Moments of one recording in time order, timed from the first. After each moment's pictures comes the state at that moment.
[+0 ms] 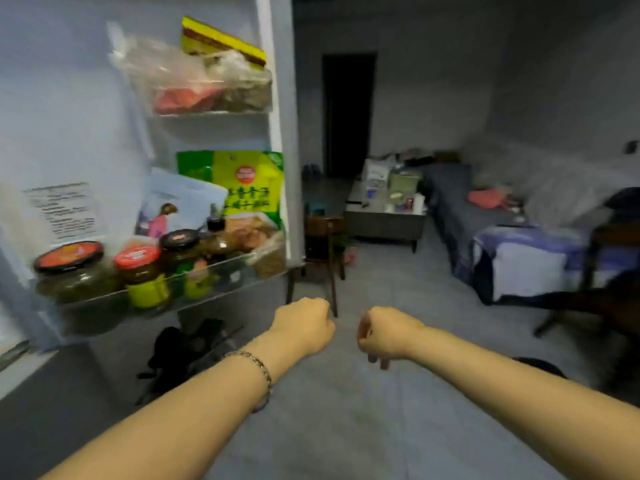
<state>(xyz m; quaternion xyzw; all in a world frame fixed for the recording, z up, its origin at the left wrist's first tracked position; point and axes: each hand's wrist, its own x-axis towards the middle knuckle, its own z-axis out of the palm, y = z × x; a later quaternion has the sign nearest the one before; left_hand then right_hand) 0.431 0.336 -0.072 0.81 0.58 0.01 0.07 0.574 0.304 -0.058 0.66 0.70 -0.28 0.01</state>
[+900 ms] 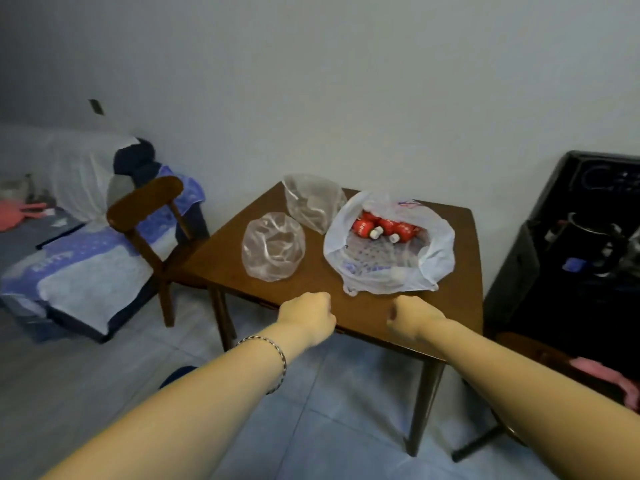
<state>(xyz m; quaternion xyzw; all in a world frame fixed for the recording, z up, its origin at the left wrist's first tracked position) 1.285 0.161 -0.138 0.99 -0.05 -0.10 0.13 1.310 -0.024 -0.155 0.97 0.02 -0.20 -0.13</state>
